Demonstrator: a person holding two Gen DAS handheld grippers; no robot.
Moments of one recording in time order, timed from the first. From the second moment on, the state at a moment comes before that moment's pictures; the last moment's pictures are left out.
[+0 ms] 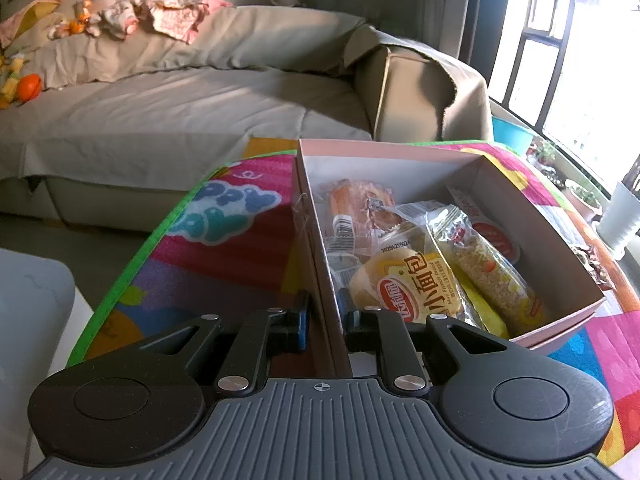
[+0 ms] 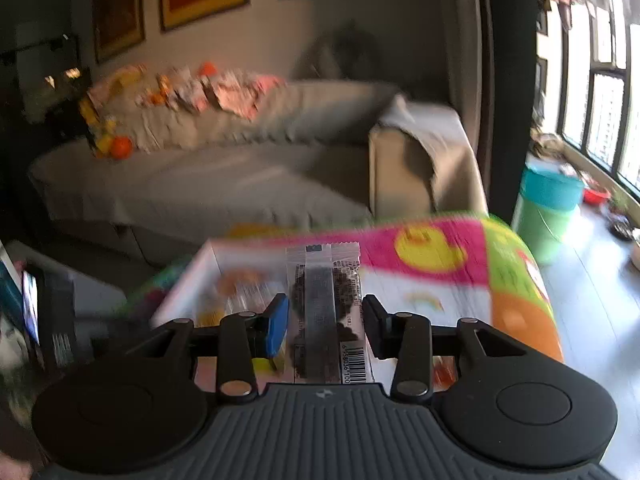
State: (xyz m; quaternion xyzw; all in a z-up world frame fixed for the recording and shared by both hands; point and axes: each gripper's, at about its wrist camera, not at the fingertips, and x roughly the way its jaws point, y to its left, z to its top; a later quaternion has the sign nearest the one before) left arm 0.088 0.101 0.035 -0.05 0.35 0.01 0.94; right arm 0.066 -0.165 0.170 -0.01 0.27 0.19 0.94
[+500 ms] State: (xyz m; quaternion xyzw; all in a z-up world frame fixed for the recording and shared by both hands) left arm 0.088 0.101 0.035 -0.06 0.35 0.01 0.94; right arm 0.149 -0.122 0.148 0.02 0.28 0.19 0.94
